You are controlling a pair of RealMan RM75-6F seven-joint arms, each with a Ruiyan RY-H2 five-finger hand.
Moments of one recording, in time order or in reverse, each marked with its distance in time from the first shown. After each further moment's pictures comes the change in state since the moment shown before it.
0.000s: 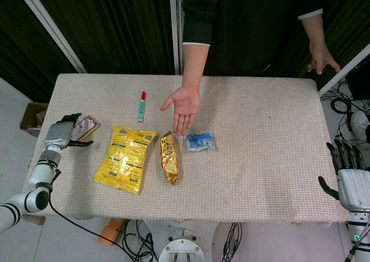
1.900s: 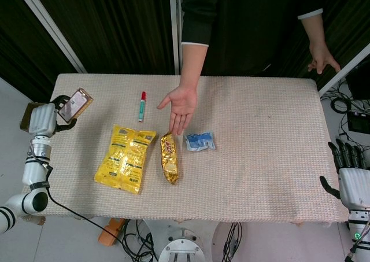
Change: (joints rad) left arm 0.064 0.078 -0.139 -0.180 0.062 0.322 -0.149; right arm 0.004 0.009 0.007 -0.012 0.032 -0.028 -0.013
